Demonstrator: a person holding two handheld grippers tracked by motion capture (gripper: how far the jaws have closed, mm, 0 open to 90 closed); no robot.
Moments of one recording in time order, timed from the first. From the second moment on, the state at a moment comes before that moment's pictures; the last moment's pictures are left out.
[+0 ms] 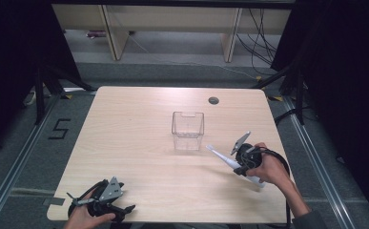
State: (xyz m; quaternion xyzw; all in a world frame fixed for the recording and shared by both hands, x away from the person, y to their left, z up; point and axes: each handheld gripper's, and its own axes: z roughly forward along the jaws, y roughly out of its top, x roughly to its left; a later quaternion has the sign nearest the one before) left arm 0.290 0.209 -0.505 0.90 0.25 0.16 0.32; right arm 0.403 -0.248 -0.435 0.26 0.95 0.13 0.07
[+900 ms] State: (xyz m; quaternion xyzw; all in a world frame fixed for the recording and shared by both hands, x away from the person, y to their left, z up) left arm 0.289 0.209 -0.503 0.89 0.26 0.16 0.34; right arm 0.410 -0.277 -0.422 0.33 0.86 0.36 0.16
